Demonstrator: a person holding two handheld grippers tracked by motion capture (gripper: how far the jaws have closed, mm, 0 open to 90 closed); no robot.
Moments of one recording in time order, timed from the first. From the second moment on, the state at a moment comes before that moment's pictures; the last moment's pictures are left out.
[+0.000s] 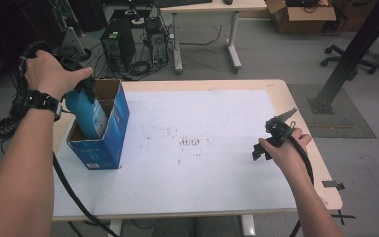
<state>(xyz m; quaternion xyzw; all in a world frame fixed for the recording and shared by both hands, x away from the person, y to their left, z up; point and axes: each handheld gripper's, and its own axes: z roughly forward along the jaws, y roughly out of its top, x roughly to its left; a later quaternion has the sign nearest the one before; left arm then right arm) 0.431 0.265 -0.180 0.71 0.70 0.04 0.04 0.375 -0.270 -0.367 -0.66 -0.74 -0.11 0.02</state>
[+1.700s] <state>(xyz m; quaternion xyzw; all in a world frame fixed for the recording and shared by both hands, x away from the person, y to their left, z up) 0.445 0.267 -0.277 0.72 0.70 0.01 0.00 0.378 -0.265 -0.387 -0.66 -0.74 -0.10 0.03</state>
